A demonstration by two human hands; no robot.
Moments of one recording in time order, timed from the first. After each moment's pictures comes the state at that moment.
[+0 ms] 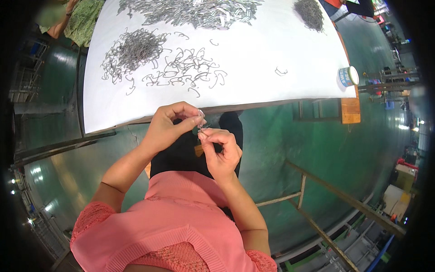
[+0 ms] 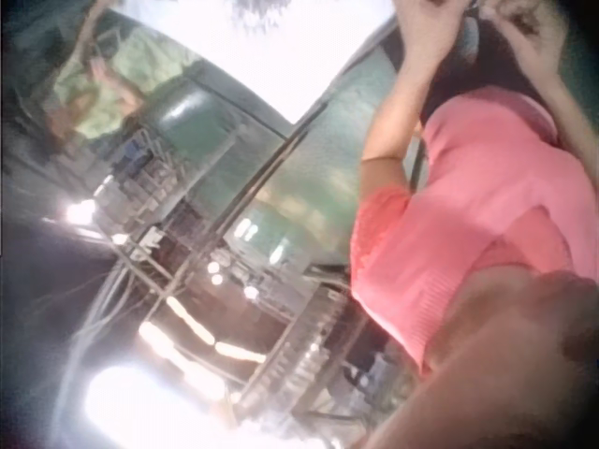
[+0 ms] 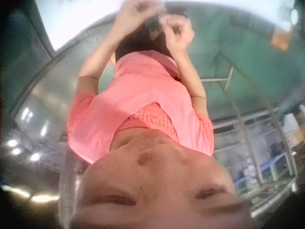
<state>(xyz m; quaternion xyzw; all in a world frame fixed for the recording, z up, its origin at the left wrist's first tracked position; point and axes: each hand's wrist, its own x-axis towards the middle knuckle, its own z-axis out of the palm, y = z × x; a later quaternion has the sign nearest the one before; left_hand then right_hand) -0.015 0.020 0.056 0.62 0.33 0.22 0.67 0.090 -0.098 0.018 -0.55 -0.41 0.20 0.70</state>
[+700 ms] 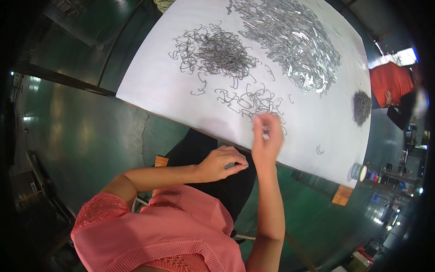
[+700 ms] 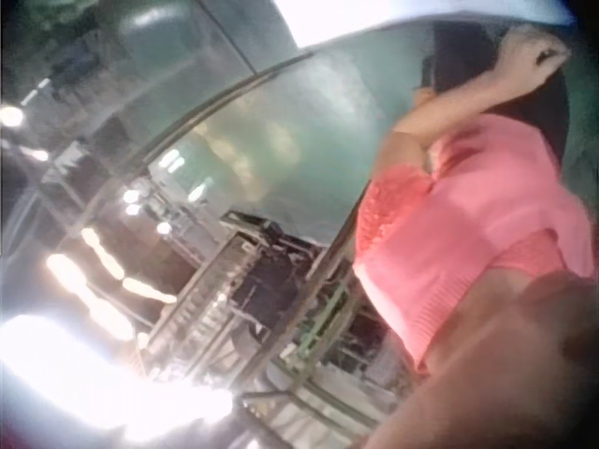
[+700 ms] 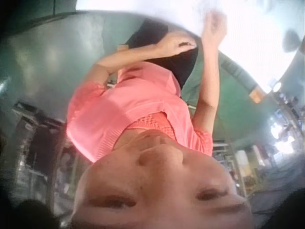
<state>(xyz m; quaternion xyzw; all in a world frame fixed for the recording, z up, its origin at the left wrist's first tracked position) -0.051 -0.005 -0.026 0.71 0.31 0.43 0.46 0.090 0.045 0.028 -0.61 -0.59 0.26 0.47</state>
